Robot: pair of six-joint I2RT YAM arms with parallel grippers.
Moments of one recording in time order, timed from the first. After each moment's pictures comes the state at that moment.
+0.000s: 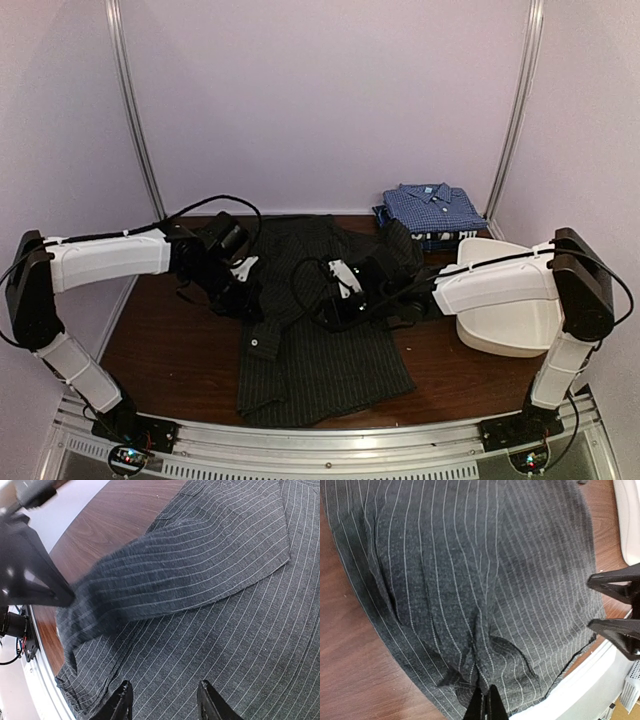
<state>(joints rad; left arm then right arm) -0.70 1.56 1.11 -0.72 0.30 -0.50 0.96 1.76 1.09 0.00 -0.14 0.47</state>
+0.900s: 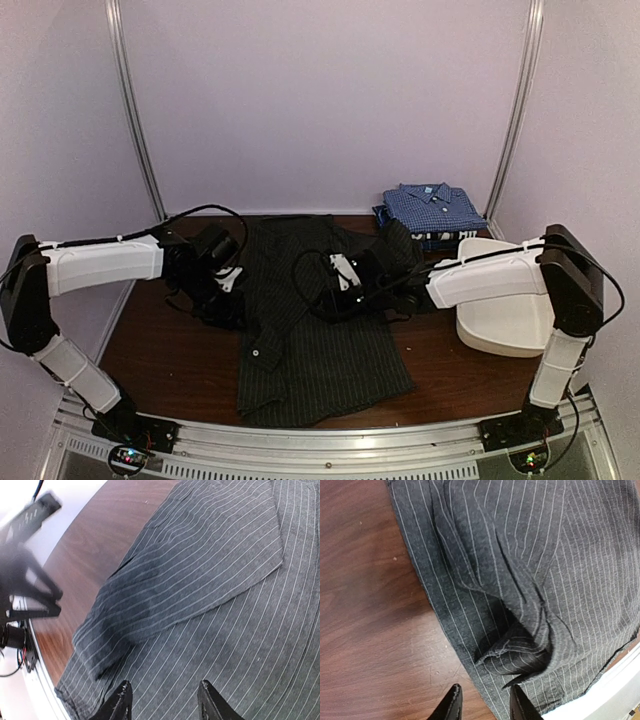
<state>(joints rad) -0.67 1.53 1.07 -0.83 0.17 -0.44 0.93 1.79 1.11 0.00 -0.14 0.49</state>
